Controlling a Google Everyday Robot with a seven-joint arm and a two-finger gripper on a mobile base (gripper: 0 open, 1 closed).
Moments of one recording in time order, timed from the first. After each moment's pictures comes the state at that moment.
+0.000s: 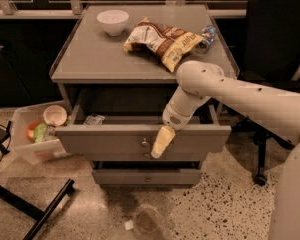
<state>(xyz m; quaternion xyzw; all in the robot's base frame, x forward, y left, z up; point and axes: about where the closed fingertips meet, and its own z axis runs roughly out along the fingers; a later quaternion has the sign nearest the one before) 0.589 -0.061 0.645 -0.54 0.82 0.17 0.10</state>
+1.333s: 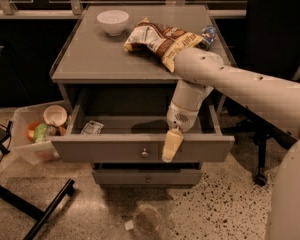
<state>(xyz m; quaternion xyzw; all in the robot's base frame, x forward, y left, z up) 0.514 -0.081 0.680 -0.57 0.79 0.21 -0.05</state>
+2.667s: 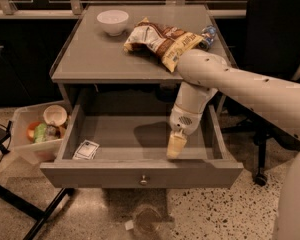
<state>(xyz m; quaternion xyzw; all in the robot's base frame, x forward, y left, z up) 0.499 -0.086 0.685 -0.57 0.79 0.22 -0.06</state>
